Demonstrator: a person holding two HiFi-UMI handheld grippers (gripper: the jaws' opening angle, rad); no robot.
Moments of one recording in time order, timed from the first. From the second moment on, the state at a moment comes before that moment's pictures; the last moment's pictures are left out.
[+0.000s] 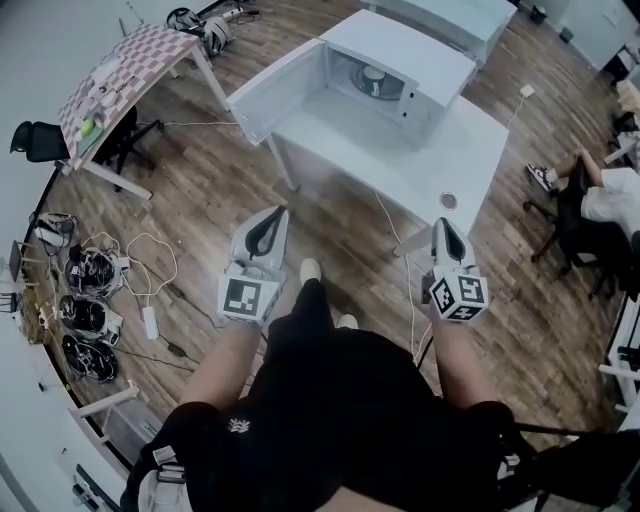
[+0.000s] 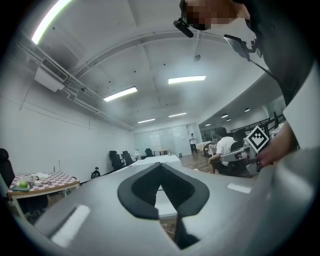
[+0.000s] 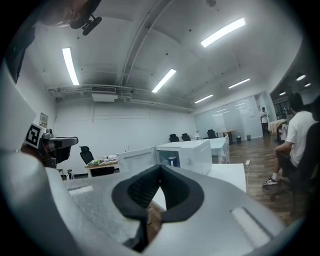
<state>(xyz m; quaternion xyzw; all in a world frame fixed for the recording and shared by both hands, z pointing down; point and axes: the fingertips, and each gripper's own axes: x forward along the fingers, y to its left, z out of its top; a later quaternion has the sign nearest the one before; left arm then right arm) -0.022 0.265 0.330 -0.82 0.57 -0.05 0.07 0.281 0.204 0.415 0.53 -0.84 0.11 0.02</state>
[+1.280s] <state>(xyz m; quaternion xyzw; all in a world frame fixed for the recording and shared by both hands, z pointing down) -0.116 -0.028 0.313 -0.89 0.45 -0.01 0.09 0.128 -0.032 0.383 0.59 -0.80 0.07 0.03</state>
